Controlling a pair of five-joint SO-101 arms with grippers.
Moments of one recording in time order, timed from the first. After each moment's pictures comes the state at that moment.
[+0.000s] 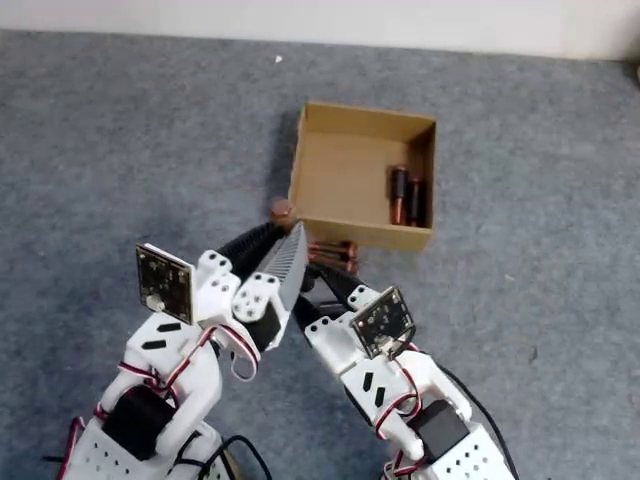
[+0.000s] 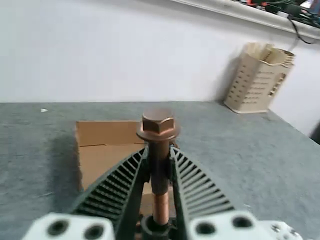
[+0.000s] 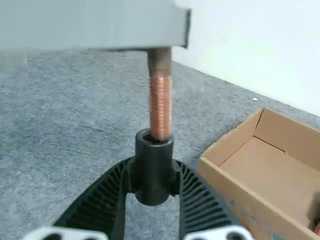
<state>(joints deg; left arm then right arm) 27.5 -92.1 72.1 32.9 21.1 -42.3 -102.5 96.0 23.7 6.8</state>
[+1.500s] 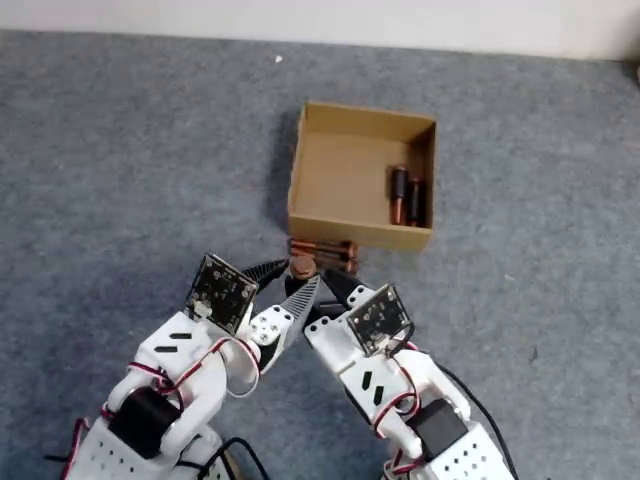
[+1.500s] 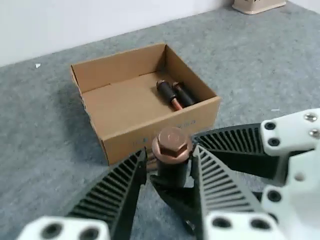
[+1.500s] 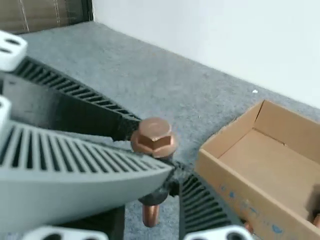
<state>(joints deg) 28.8 -93.0 77.1 49.5 6.4 -40.7 -102.2 96.0 23.8 7.0</state>
